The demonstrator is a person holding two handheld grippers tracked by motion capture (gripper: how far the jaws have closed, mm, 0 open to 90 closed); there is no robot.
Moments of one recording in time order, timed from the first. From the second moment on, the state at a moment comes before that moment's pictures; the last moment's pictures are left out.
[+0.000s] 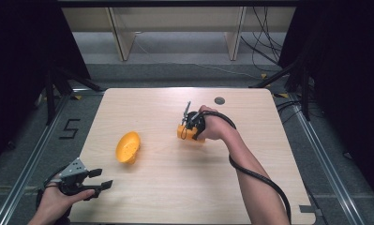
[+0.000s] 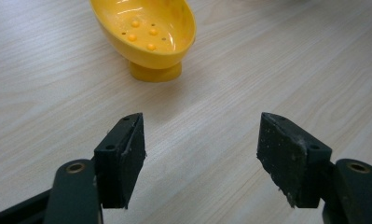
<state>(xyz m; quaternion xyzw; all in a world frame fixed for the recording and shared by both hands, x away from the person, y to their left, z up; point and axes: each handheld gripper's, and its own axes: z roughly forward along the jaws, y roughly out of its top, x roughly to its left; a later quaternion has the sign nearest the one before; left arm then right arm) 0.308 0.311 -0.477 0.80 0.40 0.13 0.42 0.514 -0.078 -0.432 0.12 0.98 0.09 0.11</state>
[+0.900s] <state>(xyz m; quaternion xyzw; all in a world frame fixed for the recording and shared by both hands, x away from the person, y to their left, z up) 0.322 0.201 -0.432 0.87 0.15 0.15 0.45 0.392 -0.049 -0.392 0.00 0.99 0.13 -0.02</state>
